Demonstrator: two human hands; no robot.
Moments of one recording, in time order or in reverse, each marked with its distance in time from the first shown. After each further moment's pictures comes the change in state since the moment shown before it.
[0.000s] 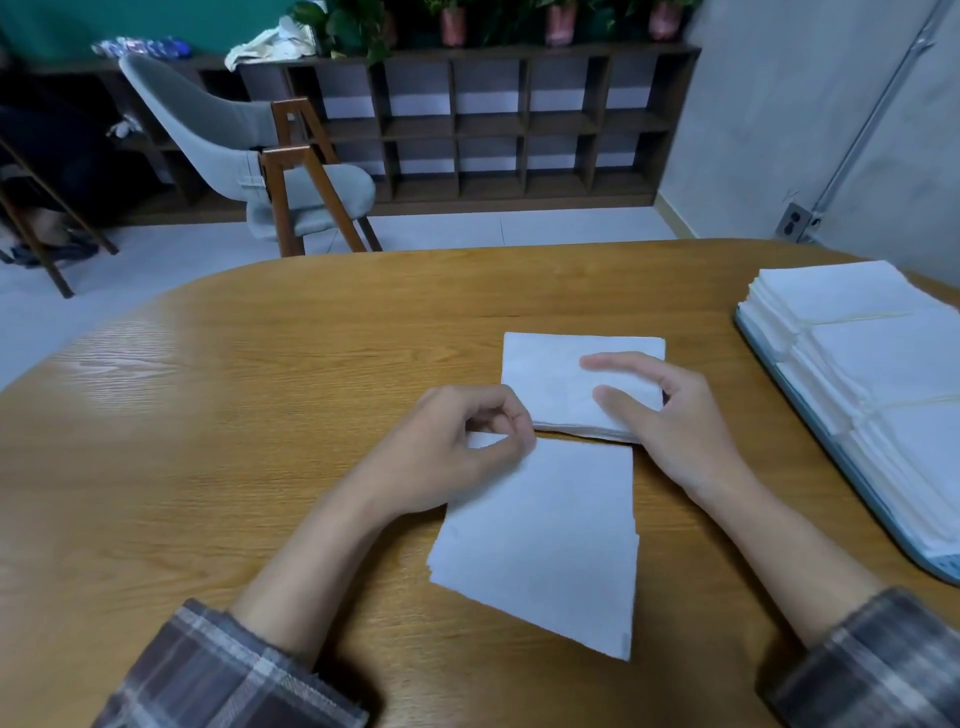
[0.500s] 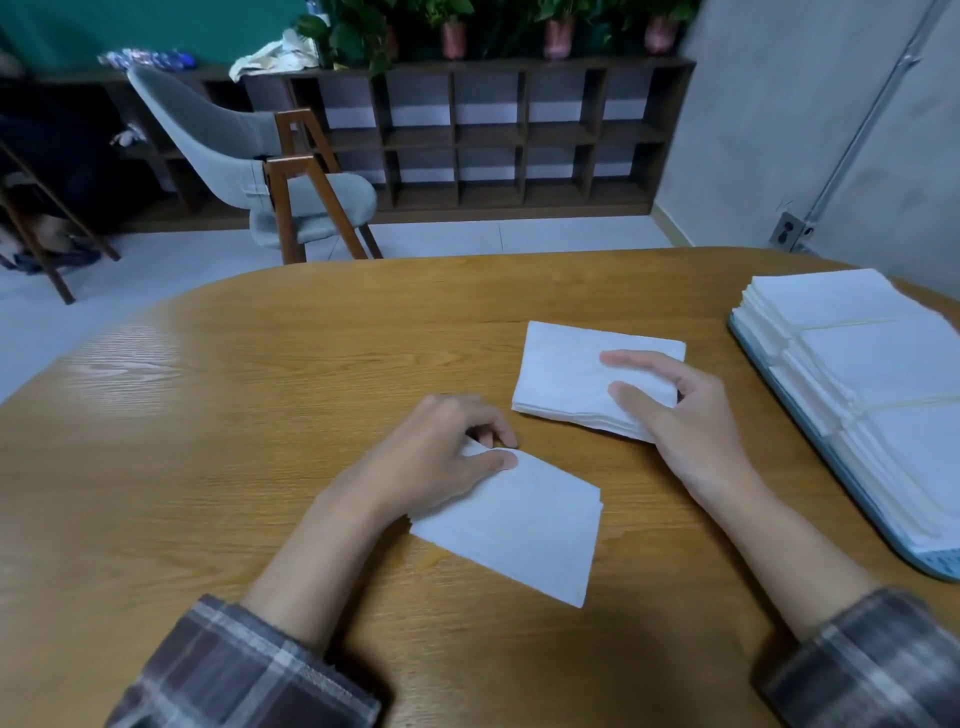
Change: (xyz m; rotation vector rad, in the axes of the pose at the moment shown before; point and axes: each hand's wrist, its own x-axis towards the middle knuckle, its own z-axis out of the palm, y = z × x) left_hand 0.002 -0.018 -0.005 0.304 -0.021 -0.004; right_hand -0.004 -0.002 -0.005 0.038 0.130 0.012
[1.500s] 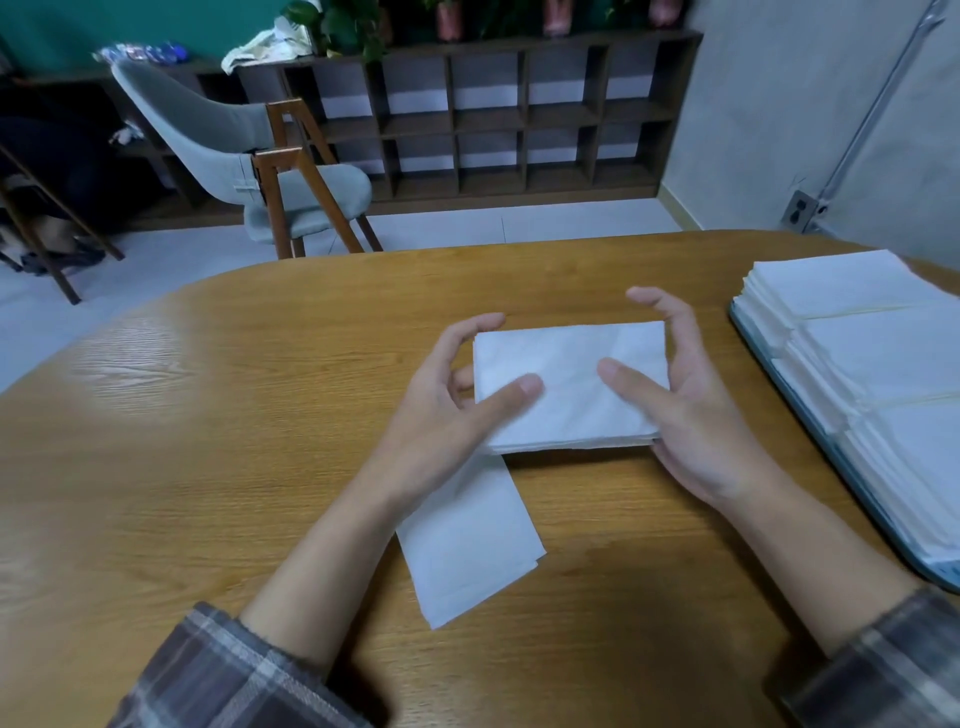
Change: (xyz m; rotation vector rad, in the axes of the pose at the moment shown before) left_hand 0.015 0.048 0.010 -0.842 0.228 -0.191; right_hand 0.006 -0.016 -0.008 0.528 -0.222 0.110
